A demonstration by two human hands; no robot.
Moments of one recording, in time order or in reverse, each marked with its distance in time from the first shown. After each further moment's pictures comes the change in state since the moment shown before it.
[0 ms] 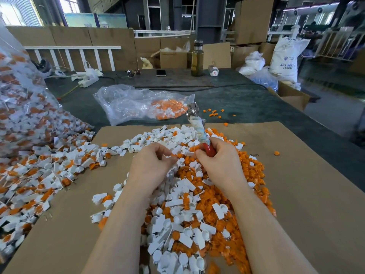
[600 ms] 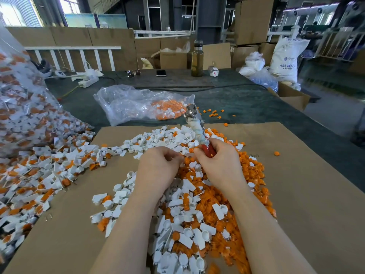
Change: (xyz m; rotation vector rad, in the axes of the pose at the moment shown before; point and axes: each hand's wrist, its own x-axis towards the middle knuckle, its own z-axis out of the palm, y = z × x) left_hand -0.002 0.007 0.015 0.037 0.042 0.029; right_hand 0.001 0.002 0.001 -0.066 0.031 -0.053
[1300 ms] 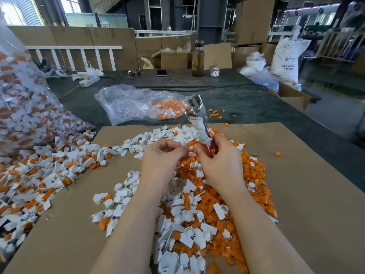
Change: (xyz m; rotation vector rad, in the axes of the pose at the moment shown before) left_hand -0.008 0.013 -0.001 -0.674 -0.007 -0.141; right_hand -0.006 -0.007 0.001 -0.040 0.128 -0.097
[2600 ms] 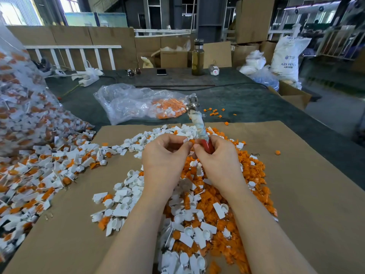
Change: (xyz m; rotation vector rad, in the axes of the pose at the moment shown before) left_hand -0.004 0.001 0.011 0.133 0.127 0.246; right_hand 0.004 -0.004 0.000 0.173 -0.109 0.108
